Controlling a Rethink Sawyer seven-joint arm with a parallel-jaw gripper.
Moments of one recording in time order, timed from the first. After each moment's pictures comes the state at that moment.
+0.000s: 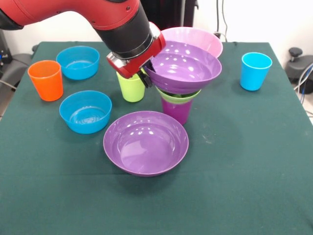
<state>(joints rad) -0.88 -0.37 0.94 1.39 -0.61 1.30 1.24</state>
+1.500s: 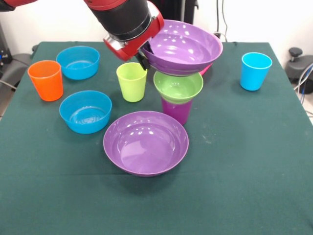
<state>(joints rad) -0.89 -0.42 0.97 1.40 -0.58 1.39 1.24</state>
